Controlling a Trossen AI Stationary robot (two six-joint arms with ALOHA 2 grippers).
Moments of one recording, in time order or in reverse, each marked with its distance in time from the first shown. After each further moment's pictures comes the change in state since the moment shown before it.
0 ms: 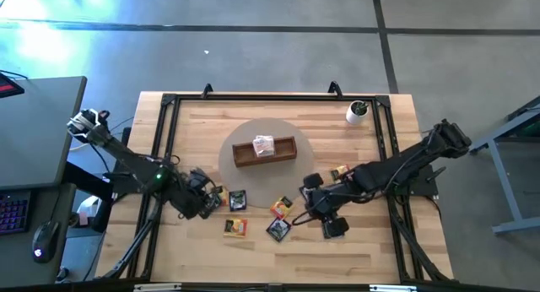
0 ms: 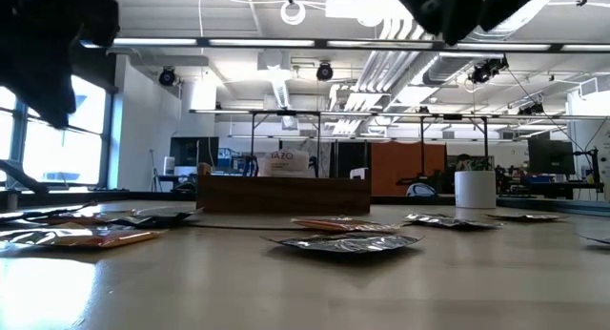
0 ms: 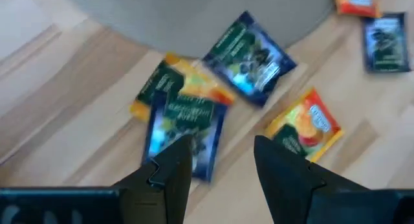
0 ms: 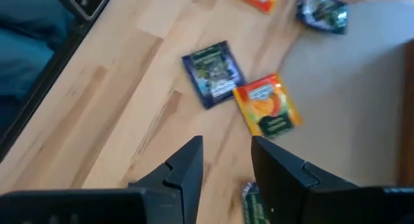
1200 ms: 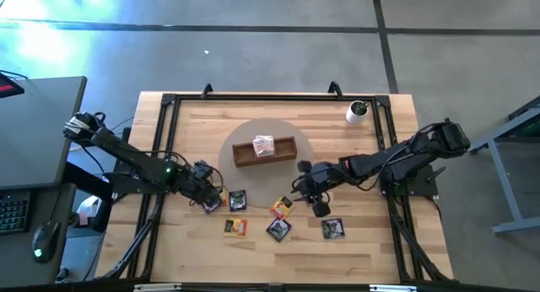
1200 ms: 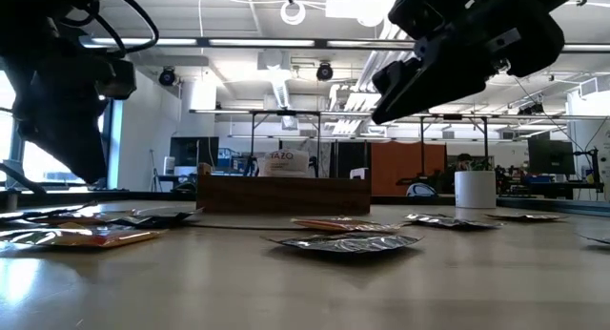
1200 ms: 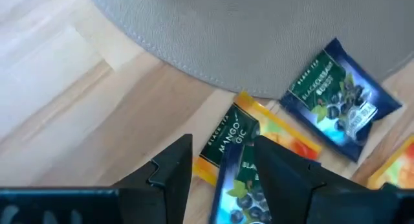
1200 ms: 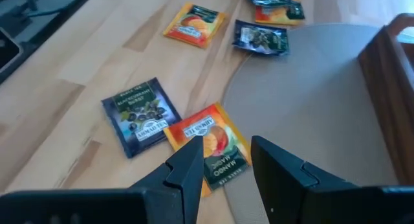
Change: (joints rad) left arm 0.167 -0.015 -0.227 0.204 -0.032 0.181; right arm -0.231 -0.002 -0.430 0.758 -0.123 -0.047
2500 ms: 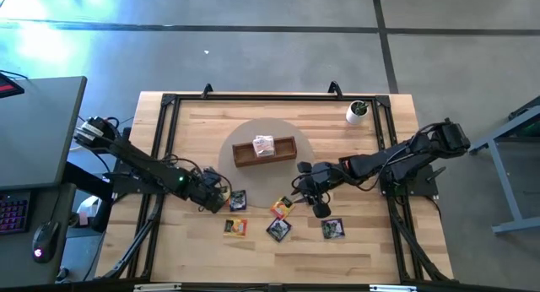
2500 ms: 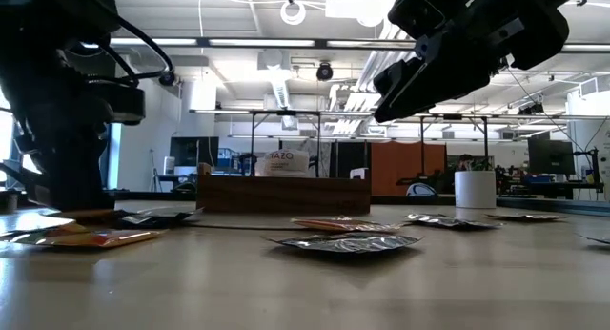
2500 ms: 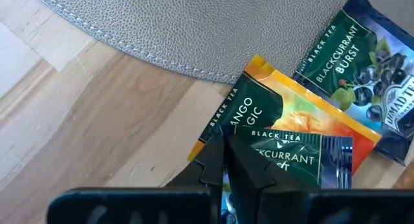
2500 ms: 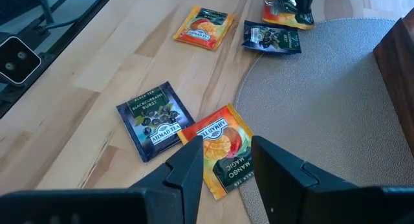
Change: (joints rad) left arm -0.002 0.241 -0.018 0.177 0.037 0.079; right arm 0.000 0.000 0.000 0.004 -0.025 0.052
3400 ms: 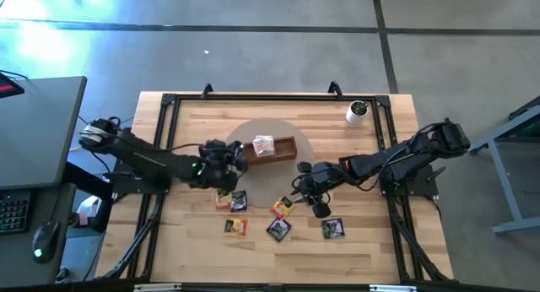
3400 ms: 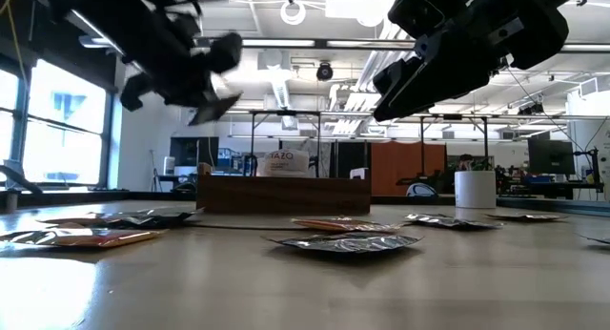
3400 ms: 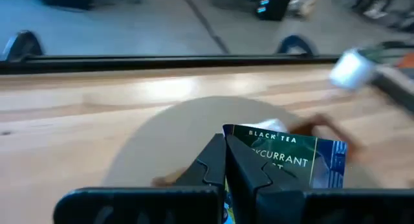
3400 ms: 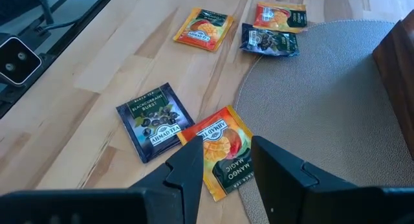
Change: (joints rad) left arm 0.203 0.047 0.255 0.088 -0.784 -0.102; right arm 0.000 0.000 0.000 0.004 0.000 -0.005
